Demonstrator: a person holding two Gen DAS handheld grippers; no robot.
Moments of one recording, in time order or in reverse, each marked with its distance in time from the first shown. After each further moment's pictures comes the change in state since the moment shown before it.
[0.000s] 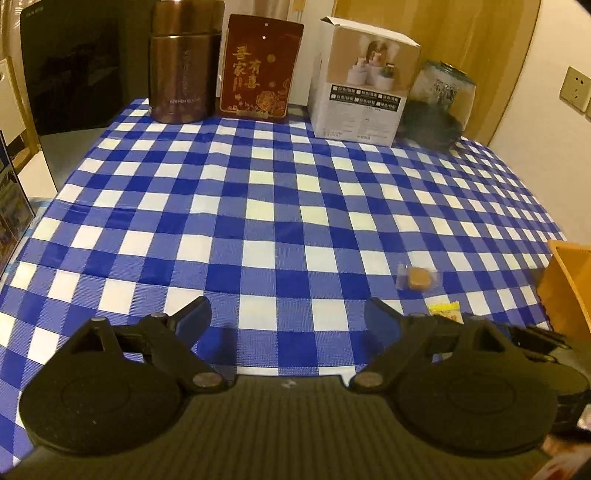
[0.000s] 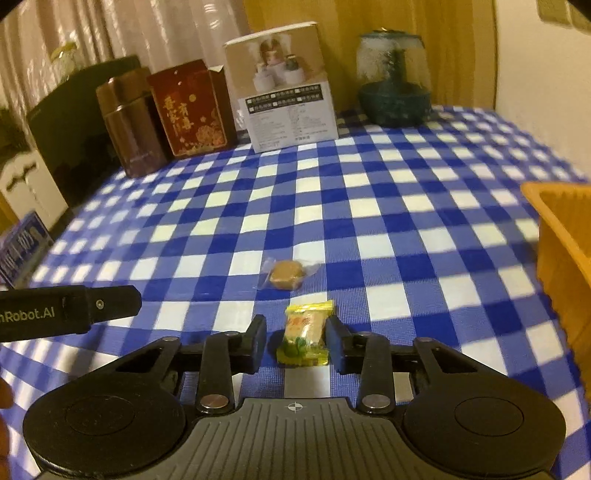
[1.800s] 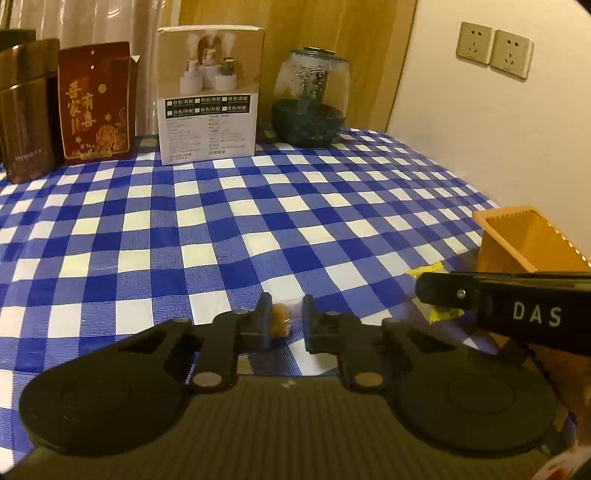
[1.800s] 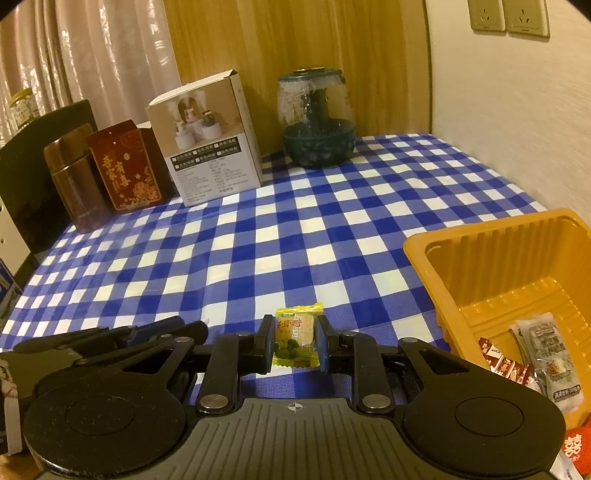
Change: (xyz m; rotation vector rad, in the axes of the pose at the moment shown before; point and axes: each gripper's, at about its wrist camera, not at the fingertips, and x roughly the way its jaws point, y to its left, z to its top) left arm 0.060 -0.087 -0.001 0.234 -0.113 -0.256; right arm -0.029 -0.060 0.021 0.111 -0.084 -0.105
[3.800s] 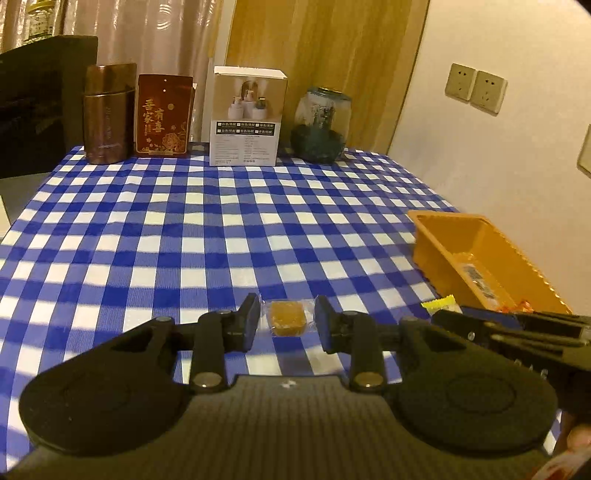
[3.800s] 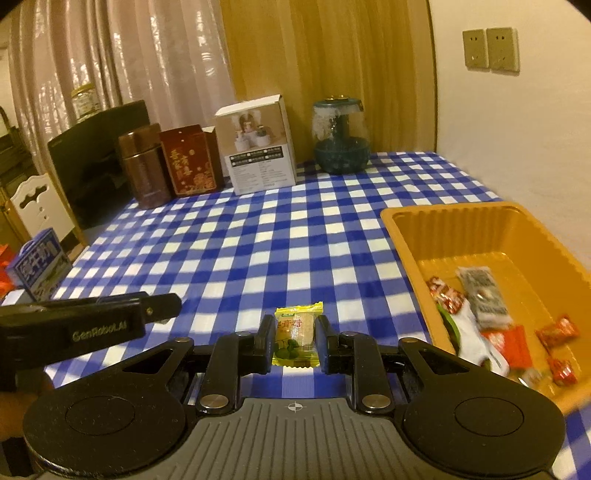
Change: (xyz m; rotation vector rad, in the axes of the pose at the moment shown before) left arm -0.159 -0.043 -0.043 -0.112 -0.040 0.088; right arm -0.142 -0.002 -0.061 -0.095 -0.035 0.090
